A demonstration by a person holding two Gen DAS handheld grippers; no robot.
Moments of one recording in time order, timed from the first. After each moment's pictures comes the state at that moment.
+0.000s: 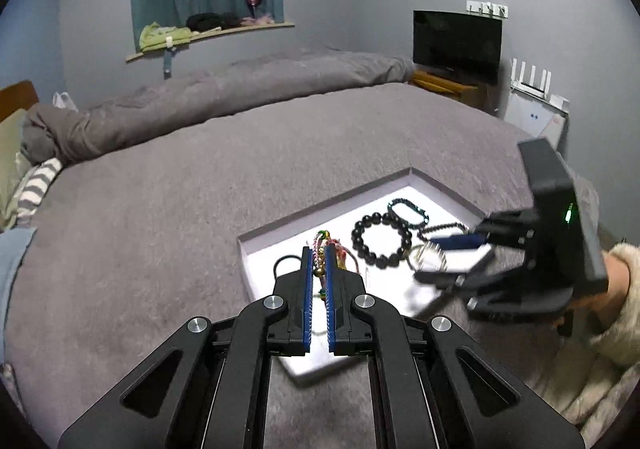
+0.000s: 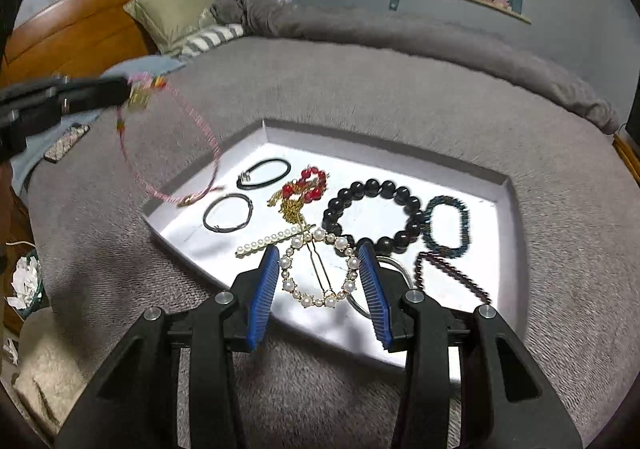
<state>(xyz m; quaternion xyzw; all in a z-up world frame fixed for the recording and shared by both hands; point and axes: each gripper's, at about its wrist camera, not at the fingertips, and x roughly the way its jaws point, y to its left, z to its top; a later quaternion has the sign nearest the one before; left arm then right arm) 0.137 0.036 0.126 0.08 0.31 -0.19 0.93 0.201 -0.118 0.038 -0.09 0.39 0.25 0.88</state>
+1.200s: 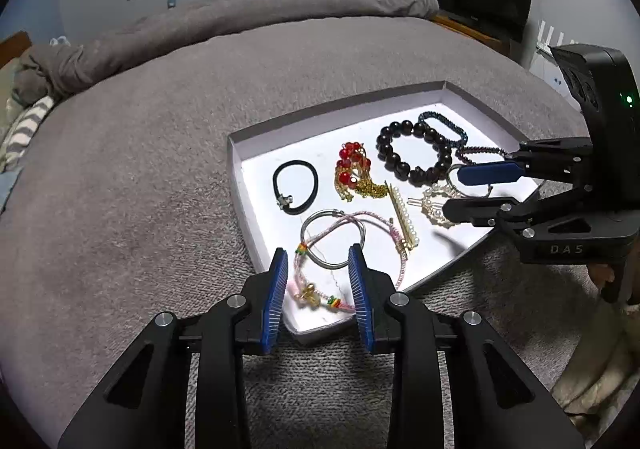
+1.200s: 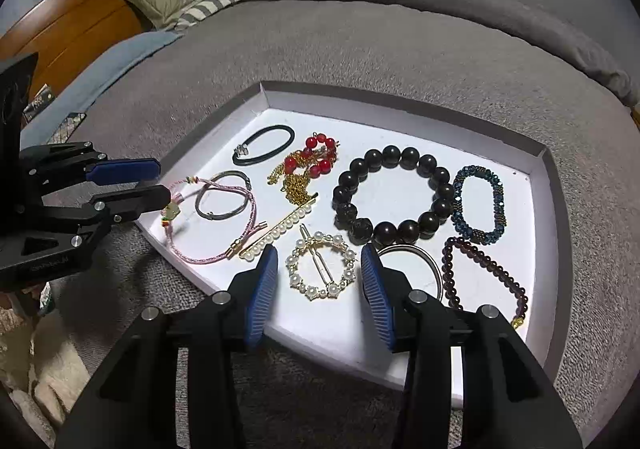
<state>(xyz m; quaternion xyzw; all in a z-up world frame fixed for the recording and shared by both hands) 0.156 0.044 0.048 0.08 0.42 -0.16 0.89 0.219 -0.115 0.031 -0.08 0.44 0.26 0.85</state>
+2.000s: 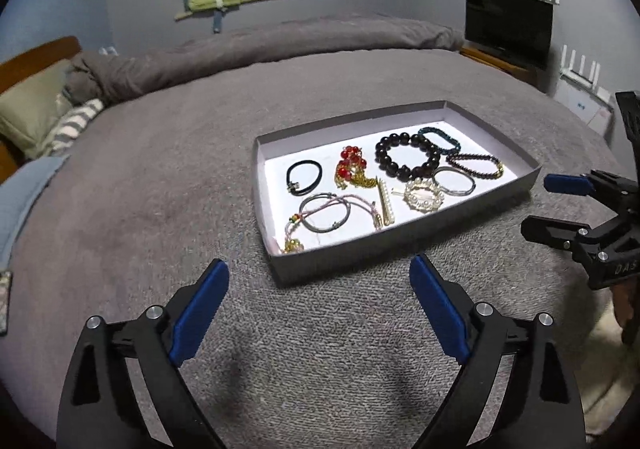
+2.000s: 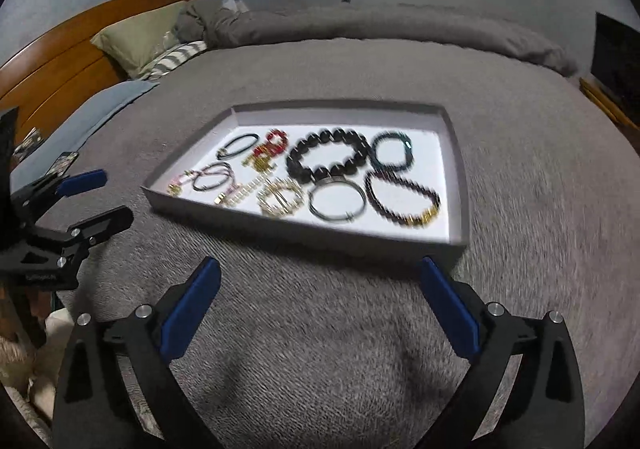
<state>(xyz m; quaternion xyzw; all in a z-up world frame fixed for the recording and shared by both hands) 0.083 0.023 0.049 0.08 0.35 -0.07 0.93 0.139 -0.183 0.029 -0.01 0.39 0.19 0.90</state>
